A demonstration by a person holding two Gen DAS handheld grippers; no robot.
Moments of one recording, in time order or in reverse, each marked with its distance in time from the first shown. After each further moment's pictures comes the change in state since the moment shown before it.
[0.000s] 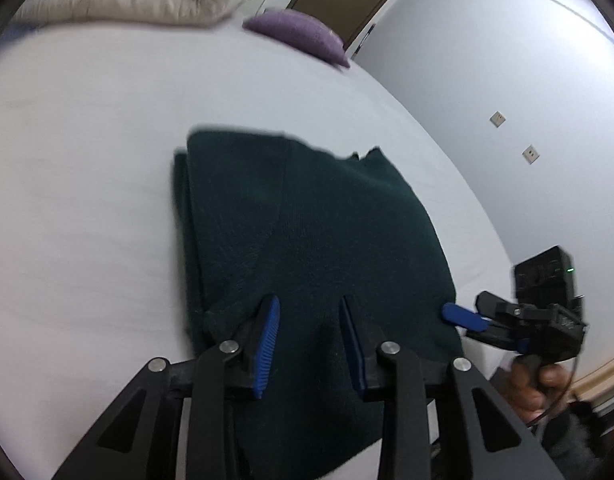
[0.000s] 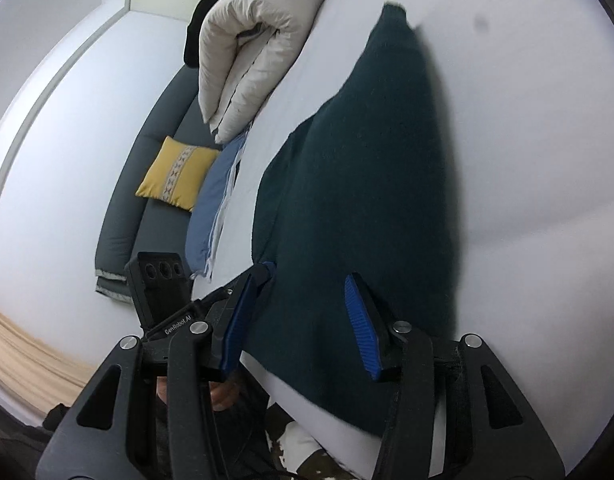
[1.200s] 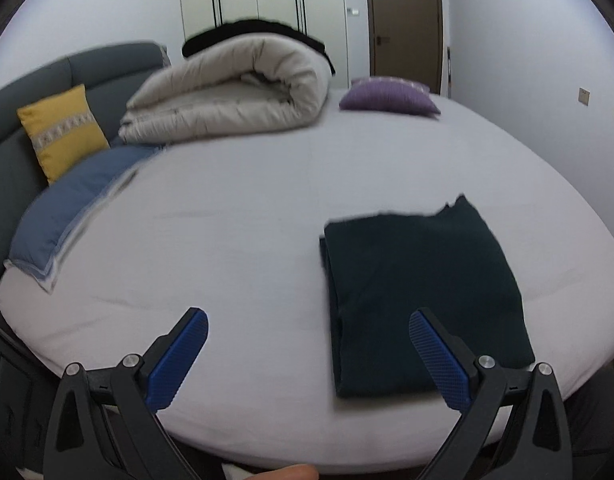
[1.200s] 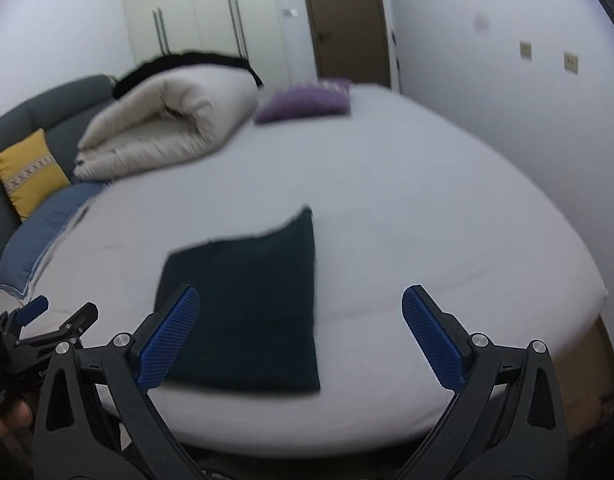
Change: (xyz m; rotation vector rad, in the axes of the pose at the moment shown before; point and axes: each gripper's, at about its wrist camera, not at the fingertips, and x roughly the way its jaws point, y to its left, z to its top) left arm -0.099 -0.077 -0.024 0.126 -0.185 0.626; right arm -0.082 0.189 -0.062 -0.352 -0.417 -0.822
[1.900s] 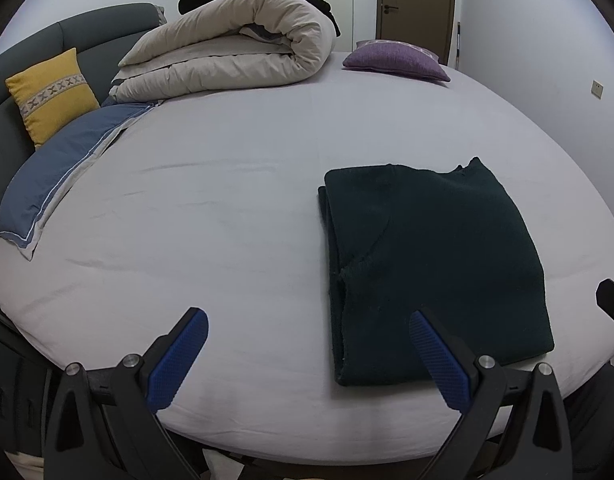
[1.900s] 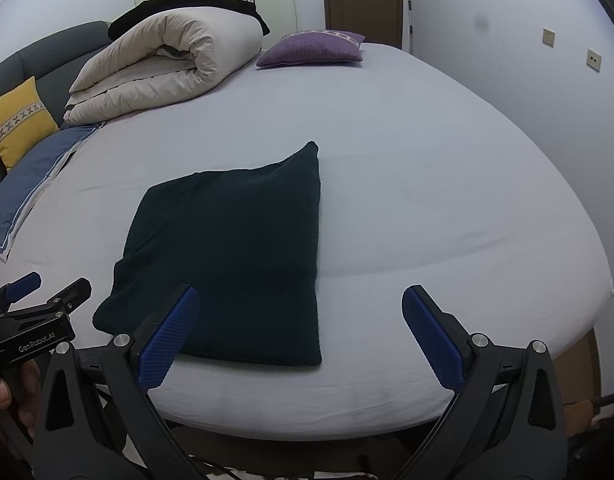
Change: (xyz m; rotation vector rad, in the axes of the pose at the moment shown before) left arm 0.040 -0.001 -0.016 -0.030 0.115 -0.015; right arm 0.084 0.008 -0.035 -0.100 0.132 -0.017
